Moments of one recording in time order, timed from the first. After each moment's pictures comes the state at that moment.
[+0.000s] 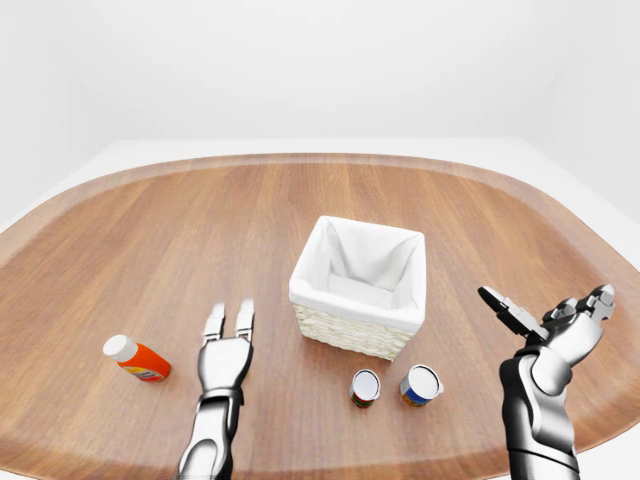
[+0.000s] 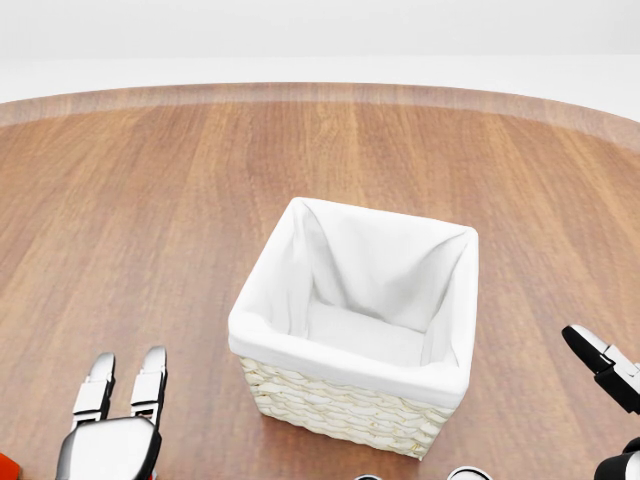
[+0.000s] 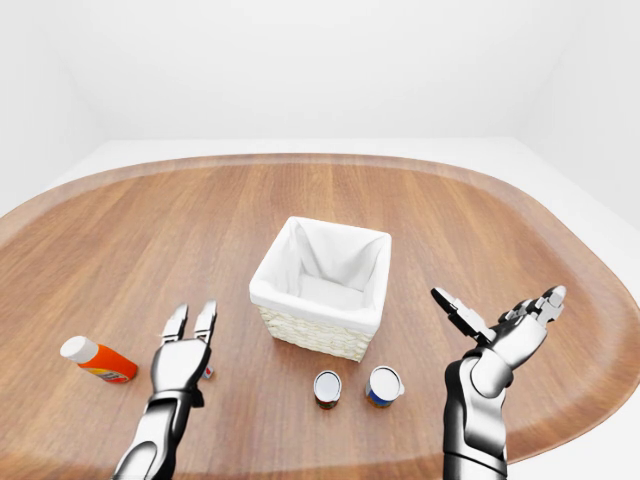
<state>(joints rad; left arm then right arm) 0.12 0.12 -0.05 0.25 1.40 0.09 0.25 -0.01 -0.10 -0.41 -0.01 0.28 -0.06 -0.52</state>
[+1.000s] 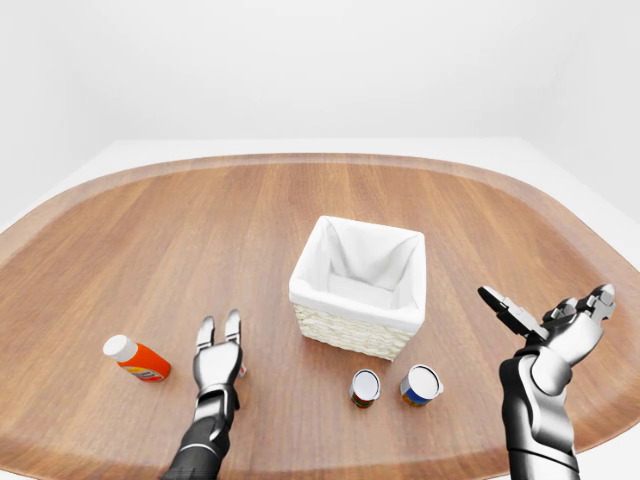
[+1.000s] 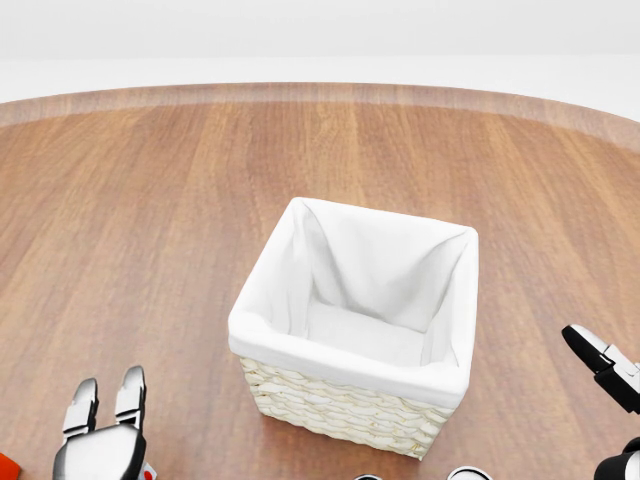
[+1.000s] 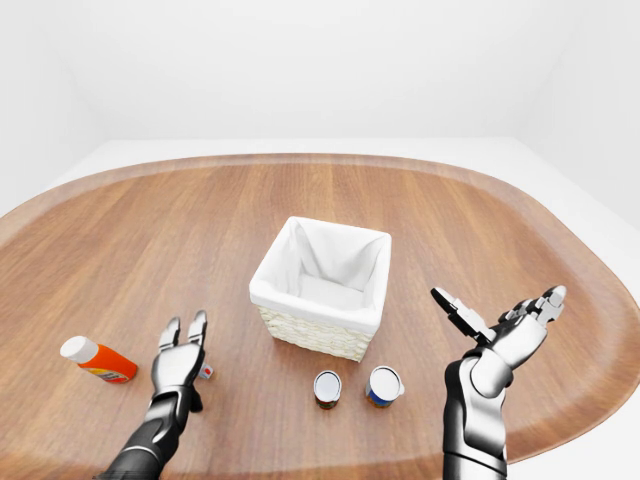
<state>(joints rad) -0.17 0.18 -0.08 0.90 1.16 0.09 0.52 -0.01 -0.10 -0.41 -0.01 0.27 -0.06 -0.52</state>
